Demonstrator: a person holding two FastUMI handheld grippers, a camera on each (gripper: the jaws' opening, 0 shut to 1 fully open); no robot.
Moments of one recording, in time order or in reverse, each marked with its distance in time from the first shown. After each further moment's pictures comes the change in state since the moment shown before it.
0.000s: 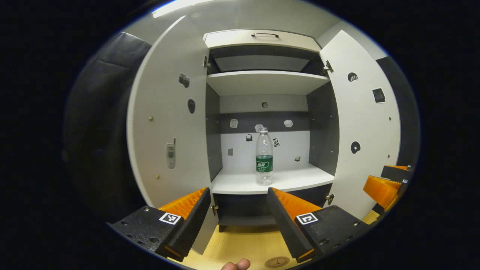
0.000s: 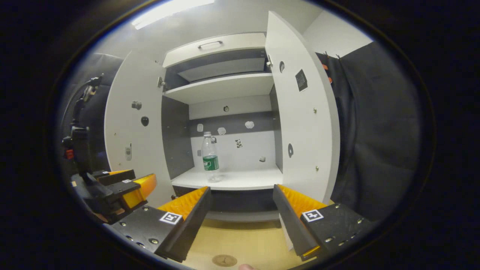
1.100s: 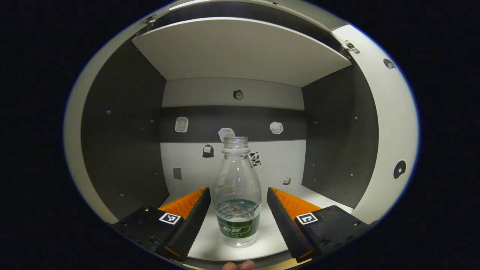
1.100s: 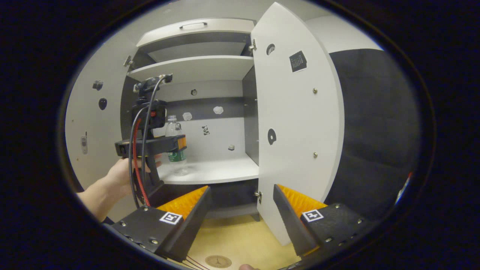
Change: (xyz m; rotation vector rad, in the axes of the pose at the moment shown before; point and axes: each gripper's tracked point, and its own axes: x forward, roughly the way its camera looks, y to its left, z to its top) left arm 0.265 -0.070 0.012 -0.024 -0.015 -0.240; right arm 0.033 -0.015 -0.034 -0.036 0.101 -0.325
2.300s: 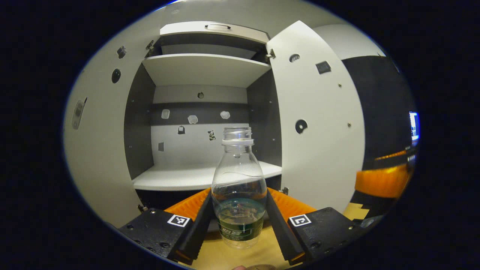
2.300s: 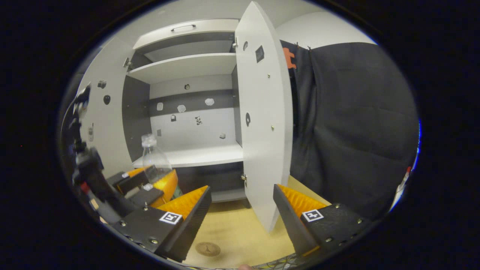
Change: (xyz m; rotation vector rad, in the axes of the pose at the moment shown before) left arm -0.240 -0.116 -0.121 0.046 -0.024 -0.211; right arm -0.055 -0.069 -0.048 0.023 0.061 -0.015
